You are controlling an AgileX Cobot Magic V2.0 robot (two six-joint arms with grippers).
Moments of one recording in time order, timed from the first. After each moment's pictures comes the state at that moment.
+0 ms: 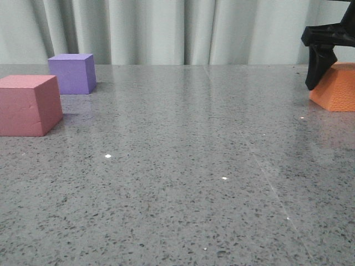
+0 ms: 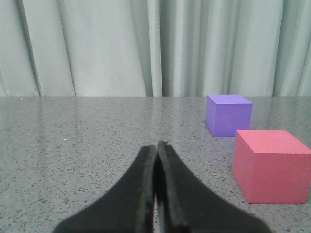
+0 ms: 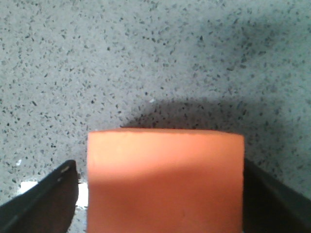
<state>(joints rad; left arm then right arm) 0.00 0.00 0.00 0.22 0.01 -0.23 0.04 1.70 -1.31 0.06 0.74 0.05</state>
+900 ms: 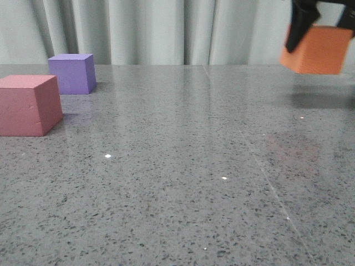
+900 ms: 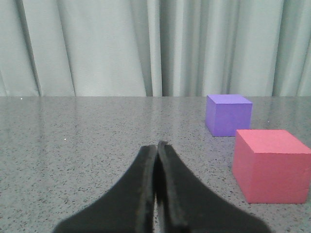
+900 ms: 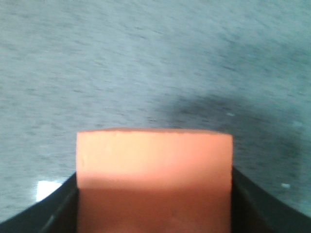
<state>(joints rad) 0.00 0.00 0.00 0.22 0.01 -0.23 0.20 1.65 -1.46 0.06 0.88 0.13</state>
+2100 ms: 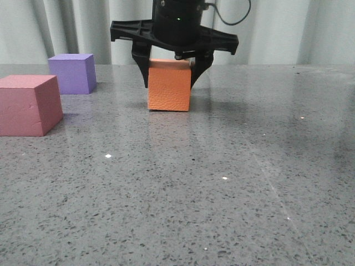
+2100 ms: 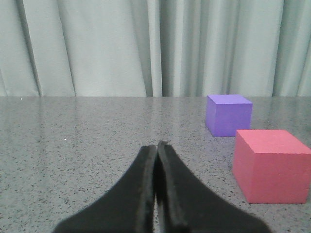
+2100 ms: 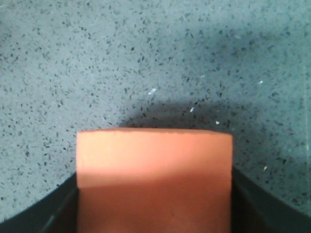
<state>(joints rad) 0.00 0.00 0.00 0.22 0.01 -0.23 0.68 2.02 -1.80 -0.27 0.91 0.83</state>
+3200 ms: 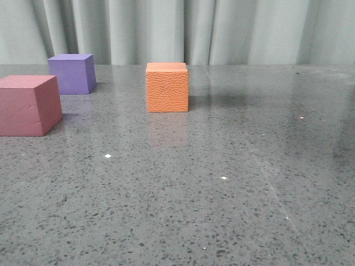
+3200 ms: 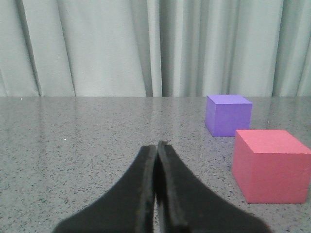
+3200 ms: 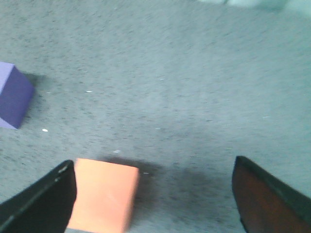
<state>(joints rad) 0.00 0.00 0.00 0.22 0.01 -0.23 0.69 1.74 -1.80 -0.48 0.96 0.63</state>
